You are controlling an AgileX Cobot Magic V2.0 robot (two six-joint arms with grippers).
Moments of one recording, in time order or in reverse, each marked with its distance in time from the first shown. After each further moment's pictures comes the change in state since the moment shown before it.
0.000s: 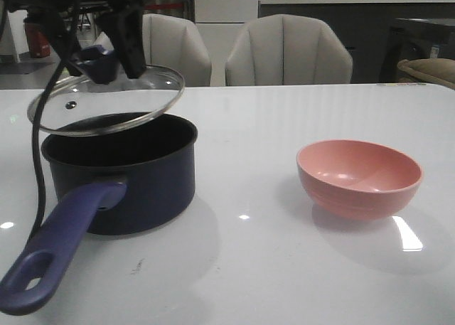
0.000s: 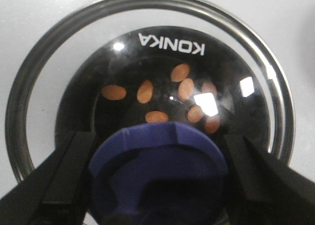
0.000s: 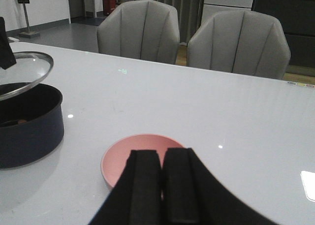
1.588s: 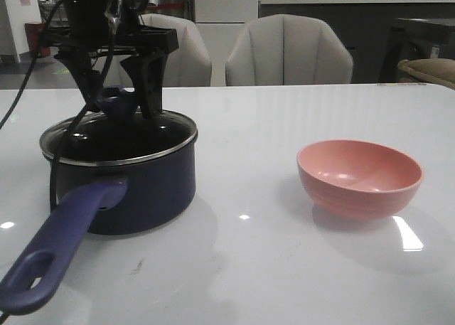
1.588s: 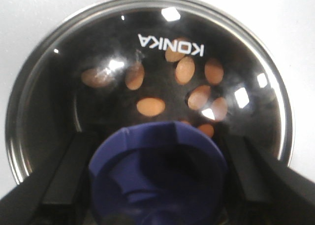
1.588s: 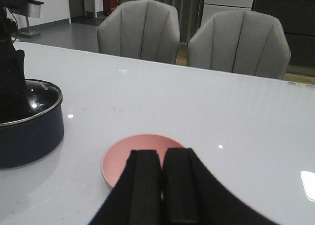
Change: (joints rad) left arm -0.036 0.157 -0.110 0.023 0.118 0.004; right arm 0.000 0.000 0.000 0.000 0.000 0.000
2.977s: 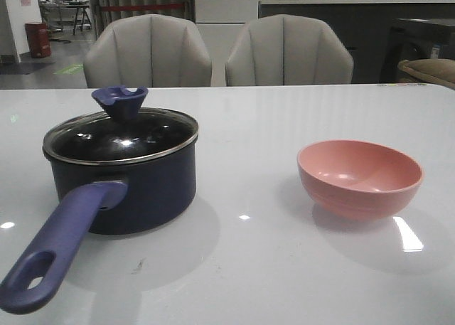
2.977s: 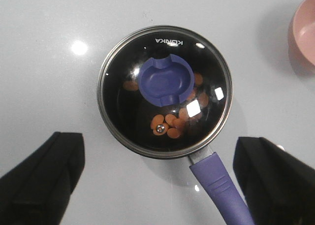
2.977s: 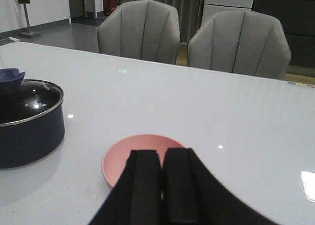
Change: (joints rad) left arm 0.000 -0.593 0.298 0.043 -0.111 0.047; right arm 0.000 0.000 0.000 0.000 0.000 0.000
